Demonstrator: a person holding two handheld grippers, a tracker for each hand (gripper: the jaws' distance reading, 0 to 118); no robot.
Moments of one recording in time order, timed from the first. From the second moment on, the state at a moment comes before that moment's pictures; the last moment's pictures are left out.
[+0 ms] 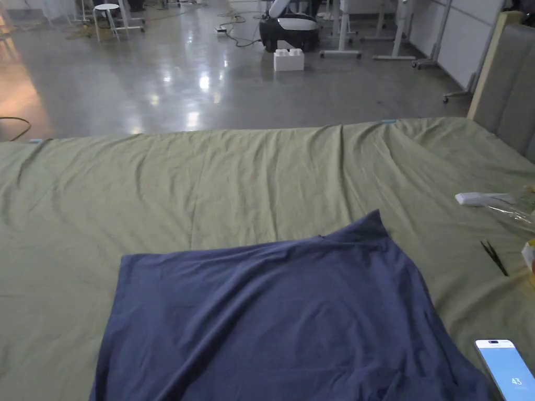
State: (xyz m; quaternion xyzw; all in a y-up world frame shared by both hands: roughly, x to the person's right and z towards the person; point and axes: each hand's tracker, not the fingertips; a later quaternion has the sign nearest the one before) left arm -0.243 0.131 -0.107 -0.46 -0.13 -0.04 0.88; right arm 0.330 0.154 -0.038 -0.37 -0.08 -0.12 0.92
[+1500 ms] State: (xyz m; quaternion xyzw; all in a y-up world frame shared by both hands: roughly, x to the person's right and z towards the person) left arm -0.234 0.317 -0.144 -0.13 -0.11 -0.04 0.99; right arm 0.291 0.282 -0.171 -0.19 0.07 -0.02 0.98
